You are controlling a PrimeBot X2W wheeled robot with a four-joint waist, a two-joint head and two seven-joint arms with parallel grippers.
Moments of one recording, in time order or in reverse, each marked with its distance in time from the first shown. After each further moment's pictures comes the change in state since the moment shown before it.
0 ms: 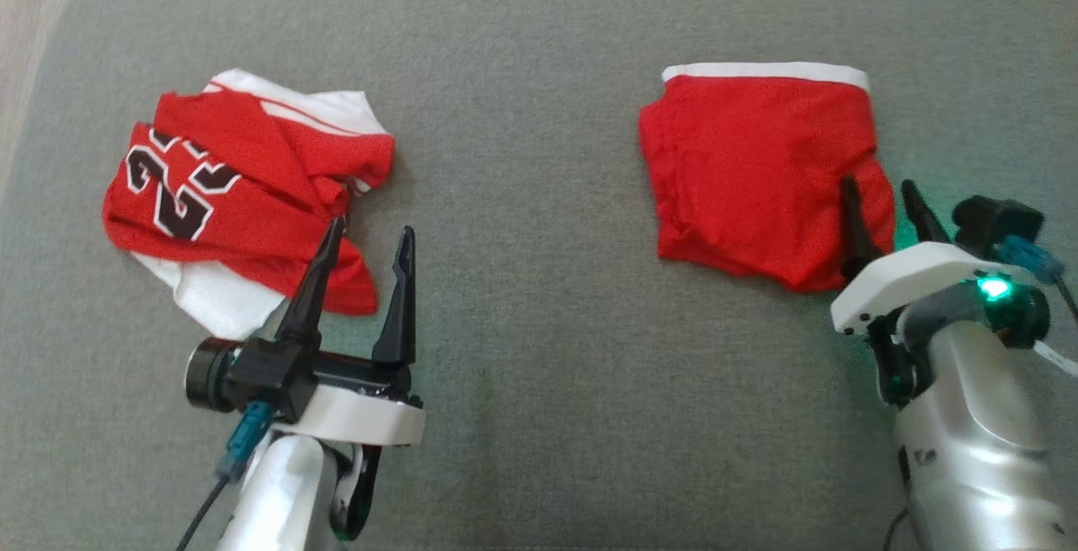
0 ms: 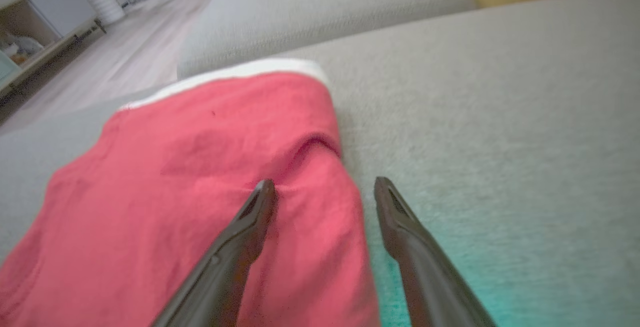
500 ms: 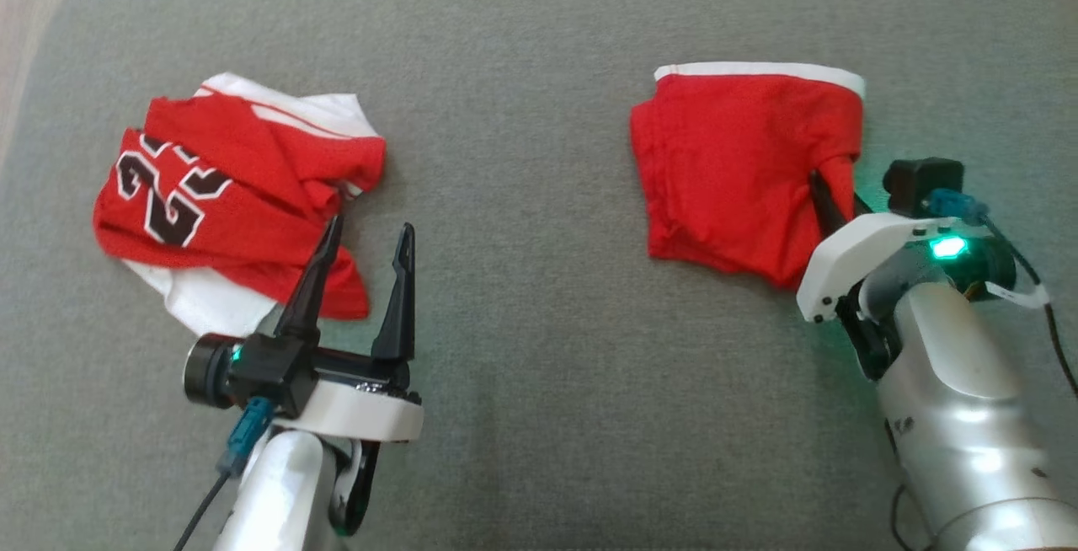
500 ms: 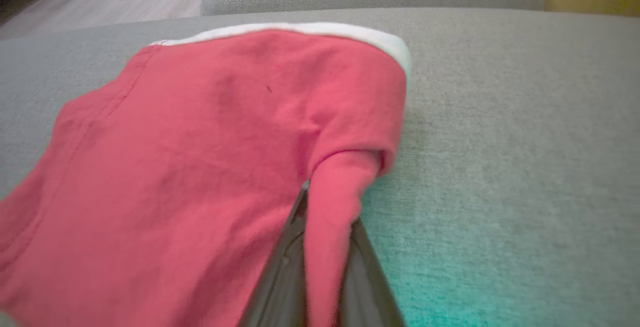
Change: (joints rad) left arm -0.014 0.000 0.003 0.013 0.012 0.000 0.000; right arm -0.134 -0.028 0.137 0.180 -0.078 0.000 0.072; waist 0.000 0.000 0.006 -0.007
